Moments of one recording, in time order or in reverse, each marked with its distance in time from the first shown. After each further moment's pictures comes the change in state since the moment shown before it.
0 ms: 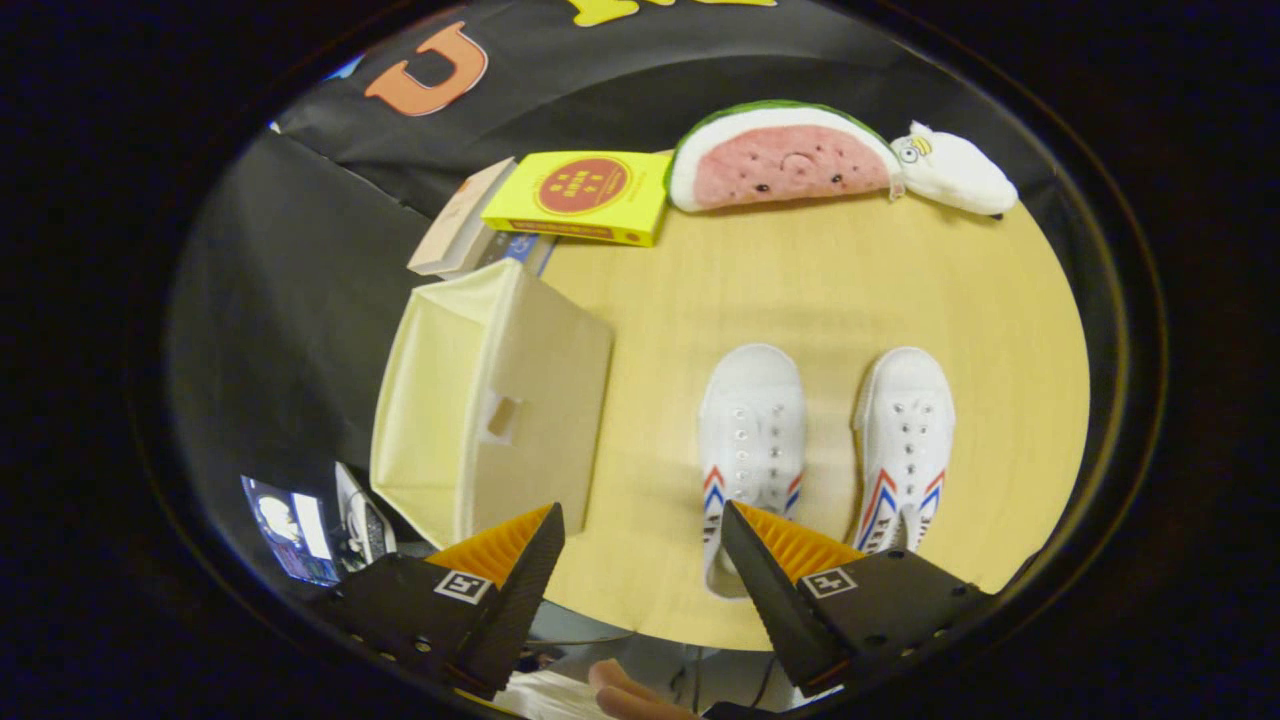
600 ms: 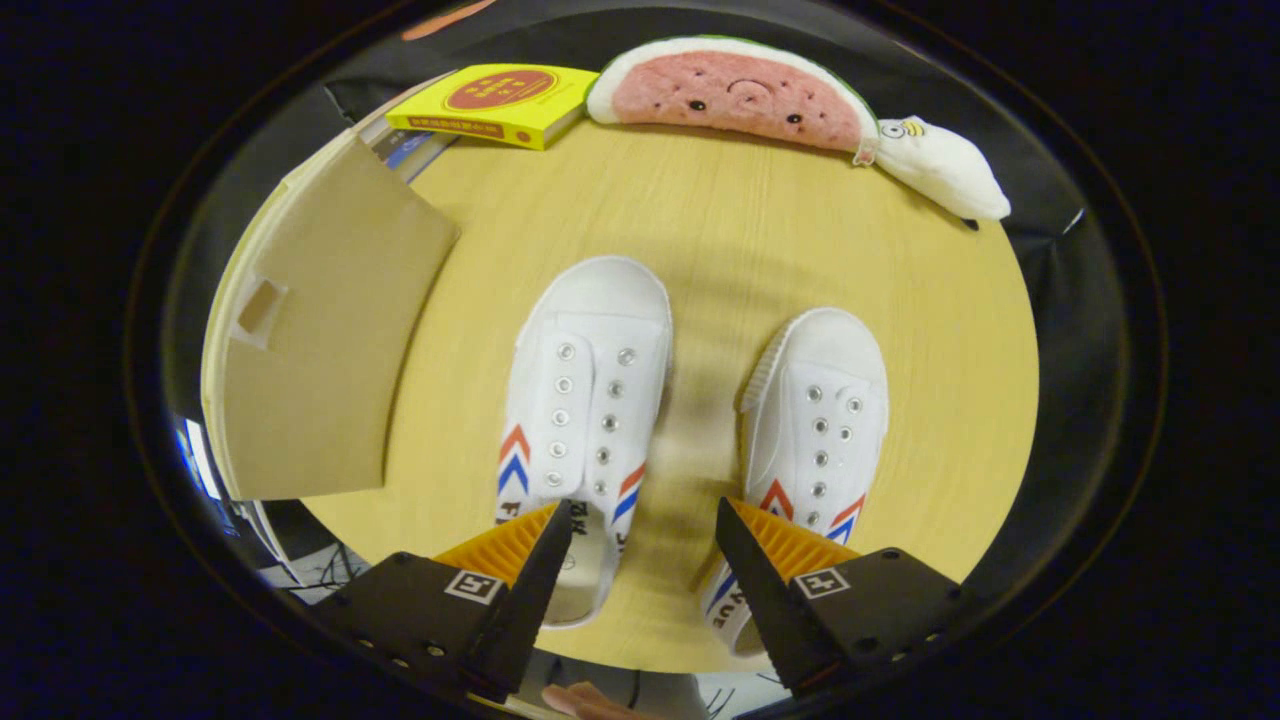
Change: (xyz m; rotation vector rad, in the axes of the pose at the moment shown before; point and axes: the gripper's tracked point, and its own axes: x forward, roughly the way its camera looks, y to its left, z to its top) arm 0.062 -0.105 -0.018 -0.159 0.107 -0.349
